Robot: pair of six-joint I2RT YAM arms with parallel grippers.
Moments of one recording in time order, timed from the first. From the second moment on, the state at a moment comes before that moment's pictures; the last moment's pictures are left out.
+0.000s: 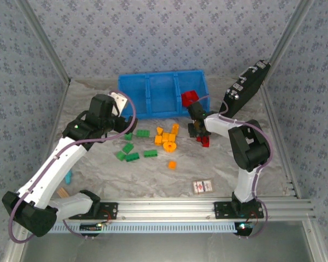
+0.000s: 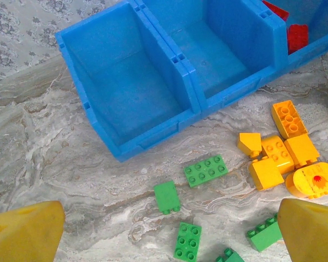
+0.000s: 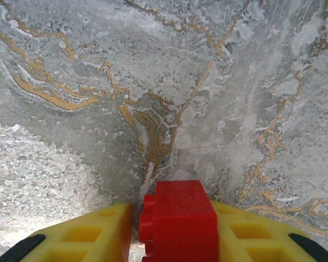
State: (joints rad) left arm -0.52 1.13 1.21 -0.75 -0.16 0.02; right arm 0.44 1.88 1.17 -0.50 0.16 0.31
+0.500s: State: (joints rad) left arm -0.52 1.13 1.19 -0.75 -0.16 0.01; right arm 0.44 1.88 1.25 -0.57 0.16 0.31
